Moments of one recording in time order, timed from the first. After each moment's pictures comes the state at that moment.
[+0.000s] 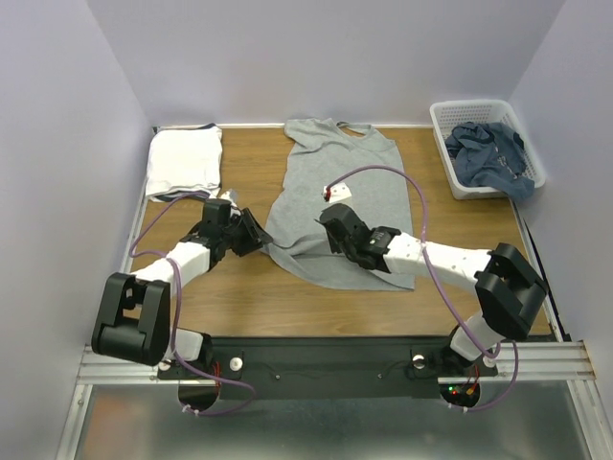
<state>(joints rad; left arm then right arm) -0.23 1.36 0.62 -0.02 0.30 -0.71 0.90 1.57 1.02 -0.20 0.51 0.36</state>
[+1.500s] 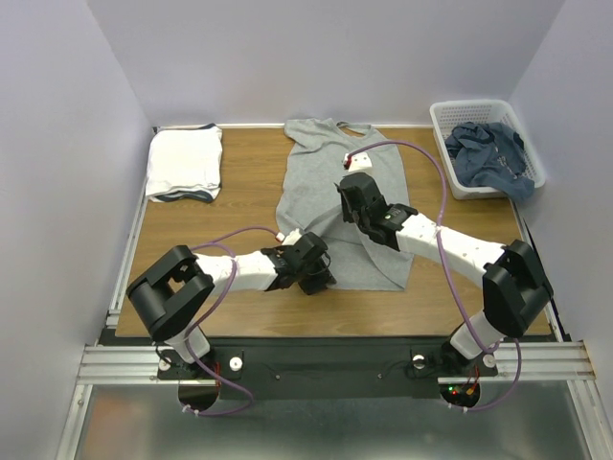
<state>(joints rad) -0.94 1.58 0.76 -0.12 -0.05 -1.37 0.73 1.56 1.13 -0.16 0.50 0.28</state>
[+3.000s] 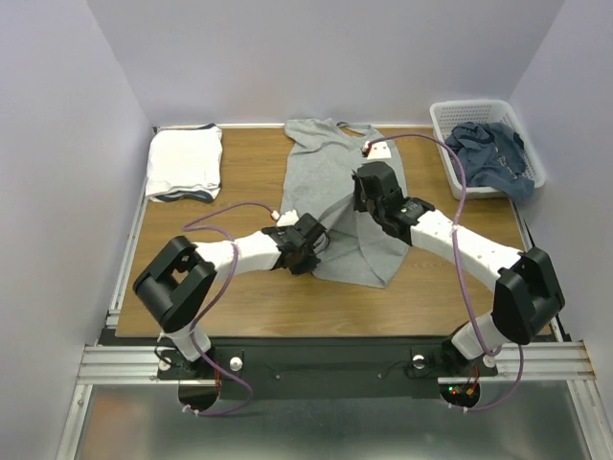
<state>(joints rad) -0.85 1.67 0.95 -0.37 -0.19 -1.14 0.65 1.50 1.13 -0.15 0.43 0.32</state>
